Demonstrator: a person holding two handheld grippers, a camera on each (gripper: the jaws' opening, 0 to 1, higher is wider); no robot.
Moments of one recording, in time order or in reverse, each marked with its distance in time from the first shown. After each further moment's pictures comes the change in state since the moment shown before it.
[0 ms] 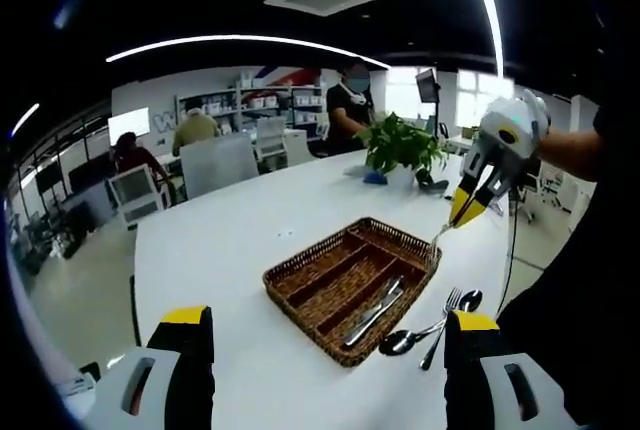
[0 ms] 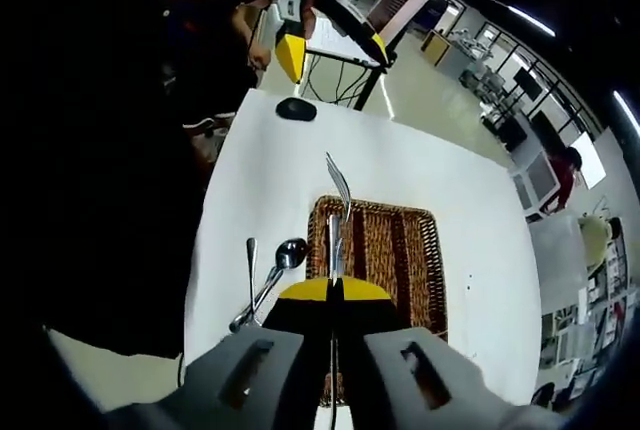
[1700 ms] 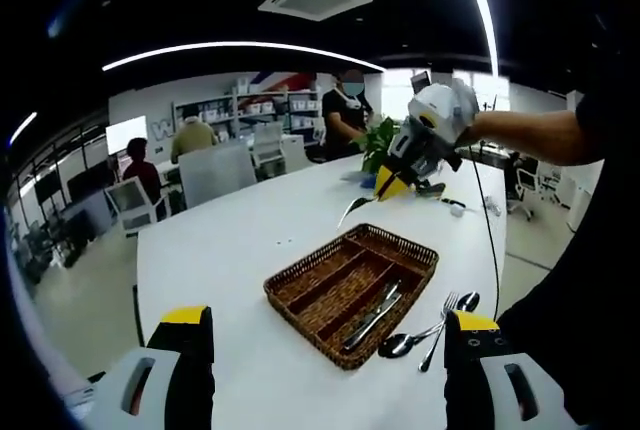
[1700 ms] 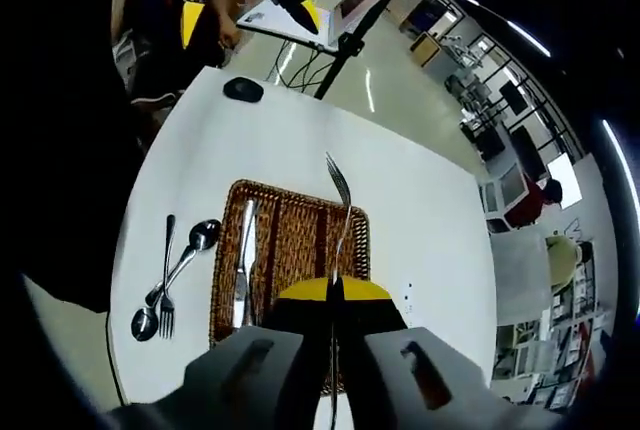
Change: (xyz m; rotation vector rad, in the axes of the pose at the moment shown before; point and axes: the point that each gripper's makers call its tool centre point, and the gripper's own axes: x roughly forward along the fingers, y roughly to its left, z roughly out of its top) left arm -0.012 -0.006 0.010 0.031 -0.014 0.003; right arm 0.019 -0.110 -0.004 -0.107 0.063 -0.123
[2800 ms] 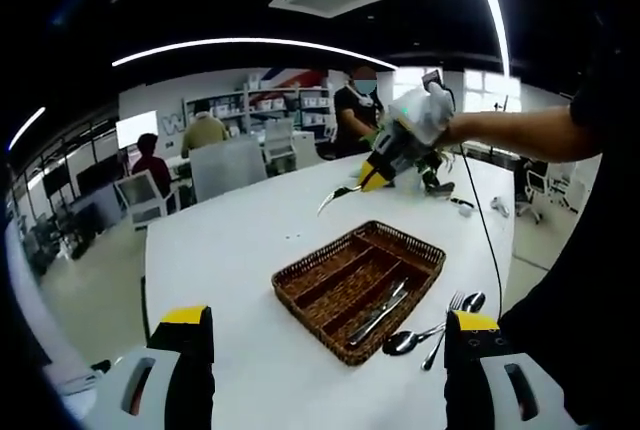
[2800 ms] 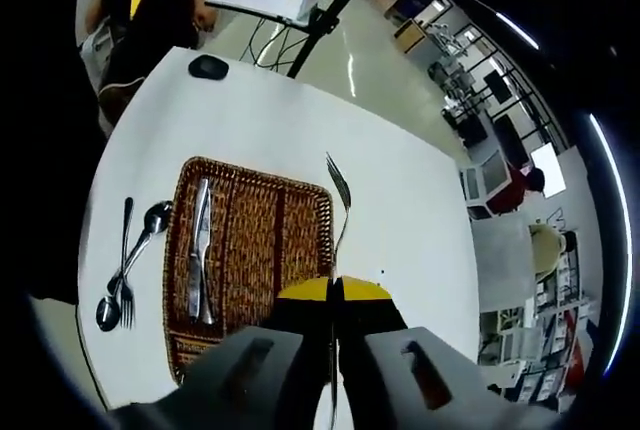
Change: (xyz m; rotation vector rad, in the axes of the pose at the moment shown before) left arm -0.006 0.001 0.000 -0.025 -0.009 0.037; right arm 0.021 -0.044 -0.026 0.020 0.067 -0.099
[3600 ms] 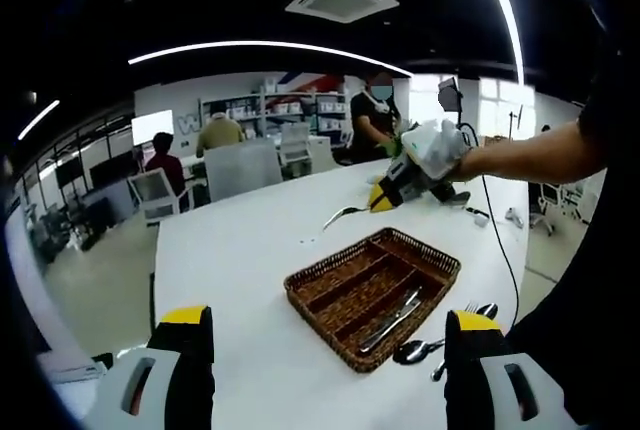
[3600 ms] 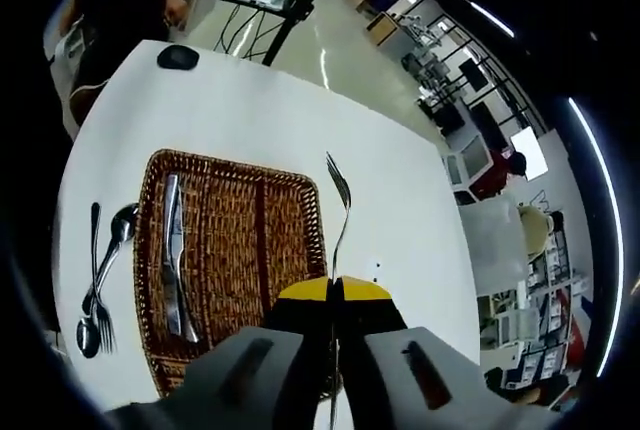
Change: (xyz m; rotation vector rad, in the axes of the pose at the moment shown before) left arm 0.003 0.011 -0.001 -0.046 -0.018 0.072; right arm 0.042 0.008 -0.014 0.061 0.012 -0.095
